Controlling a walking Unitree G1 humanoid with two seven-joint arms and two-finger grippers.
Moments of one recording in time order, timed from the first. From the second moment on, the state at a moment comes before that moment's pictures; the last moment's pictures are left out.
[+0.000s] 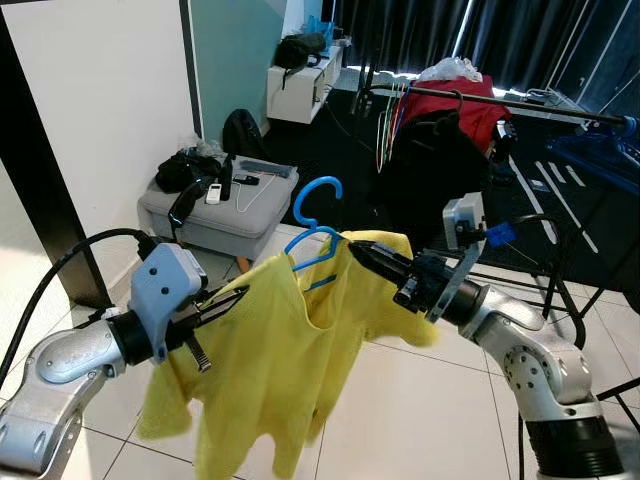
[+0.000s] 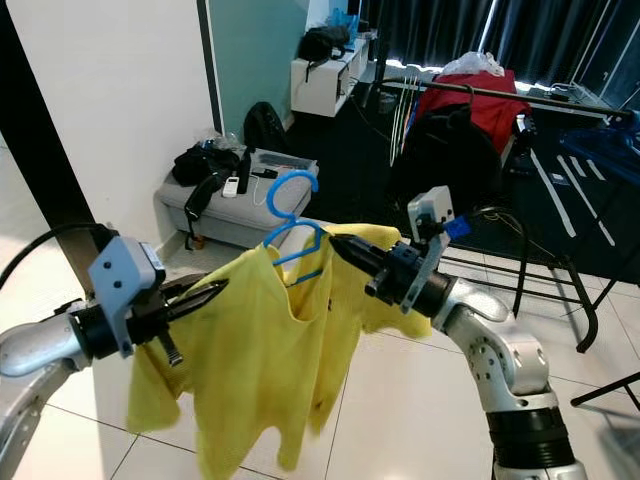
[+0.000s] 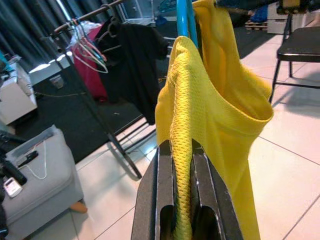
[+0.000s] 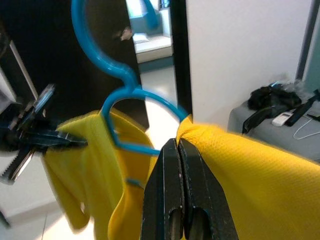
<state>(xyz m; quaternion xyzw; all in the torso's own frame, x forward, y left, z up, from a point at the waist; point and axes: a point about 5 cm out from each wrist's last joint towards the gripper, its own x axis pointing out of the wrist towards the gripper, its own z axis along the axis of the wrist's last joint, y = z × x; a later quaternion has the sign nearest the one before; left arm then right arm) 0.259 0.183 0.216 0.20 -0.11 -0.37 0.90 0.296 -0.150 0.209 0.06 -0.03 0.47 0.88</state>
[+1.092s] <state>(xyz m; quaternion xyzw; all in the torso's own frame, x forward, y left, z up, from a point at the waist) 0.253 0.156 0.119 0.00 -0.03 -0.17 0.99 0.267 -0.246 0.109 0.09 0.10 0.09 0.99</state>
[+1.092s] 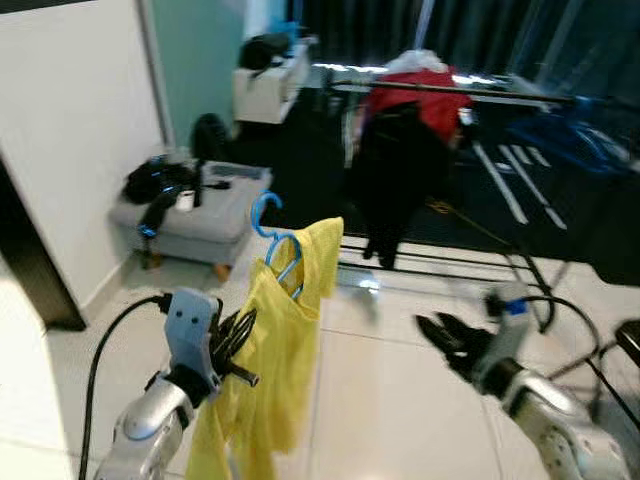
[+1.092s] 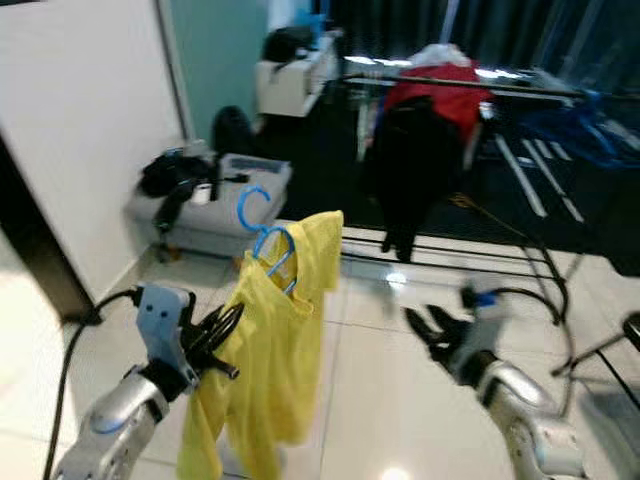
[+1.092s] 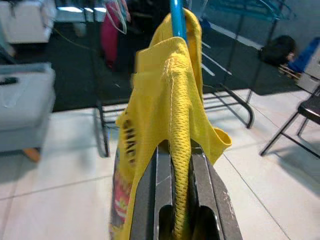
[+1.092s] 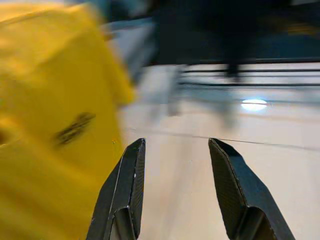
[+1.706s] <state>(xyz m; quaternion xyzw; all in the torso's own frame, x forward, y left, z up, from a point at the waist) 0.258 0.150 0.123 0.02 -0.06 -0.13 0.99 0.270 -0.239 0.101 0.07 0.08 0.04 0.99</state>
